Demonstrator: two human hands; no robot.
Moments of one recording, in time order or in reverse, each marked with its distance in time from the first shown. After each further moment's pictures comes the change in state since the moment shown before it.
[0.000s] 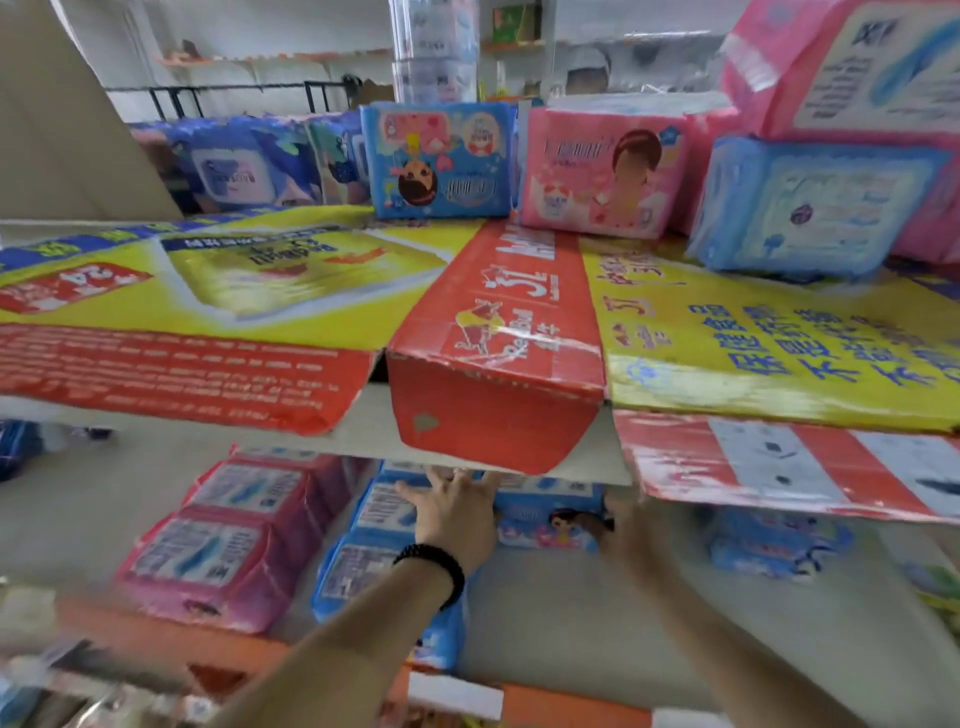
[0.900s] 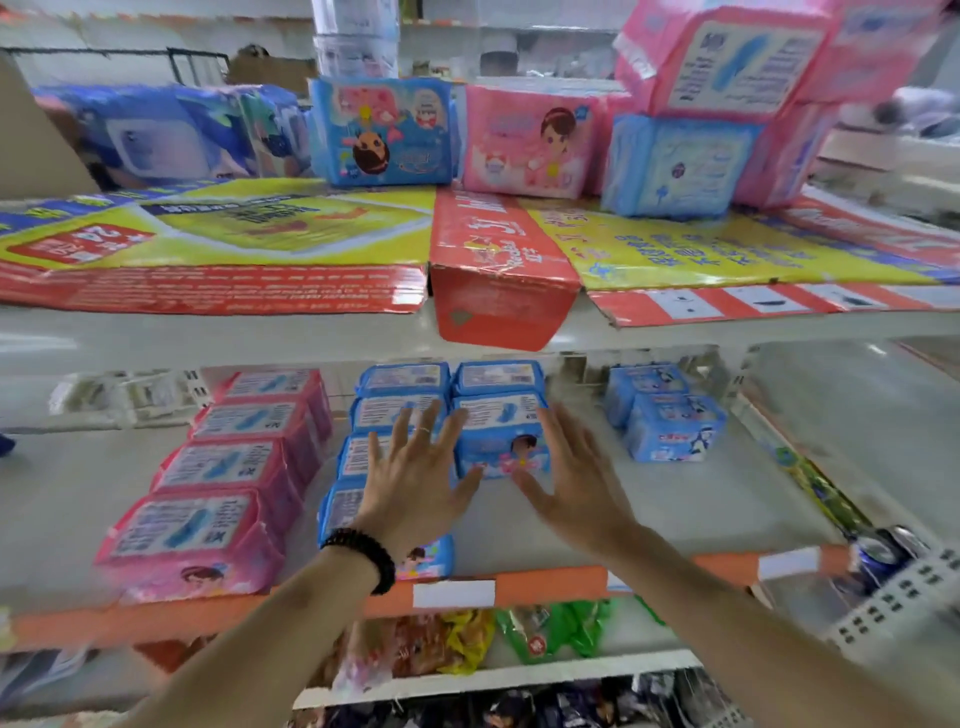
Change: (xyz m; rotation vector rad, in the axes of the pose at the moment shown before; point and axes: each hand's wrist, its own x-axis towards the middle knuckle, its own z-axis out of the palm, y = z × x) left_hand -0.072 -0.051 -0.016 -0.222 0.215 0.374; right_hand -0.109 -0.082 -0.024 -0.294 0.171 -0.211
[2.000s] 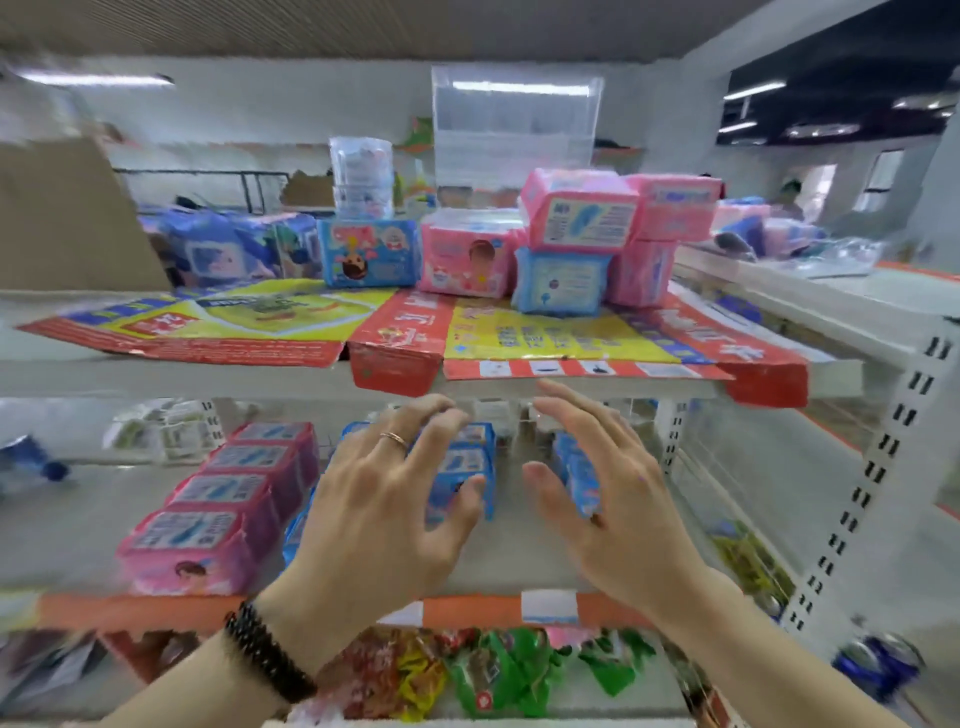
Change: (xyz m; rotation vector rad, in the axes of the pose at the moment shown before) left_hand -0.135 0.166 -0.148 -0.057 0.641 0.232; right_hand -0.097 -0.046 -0.239 0.303 0.356 -0.413
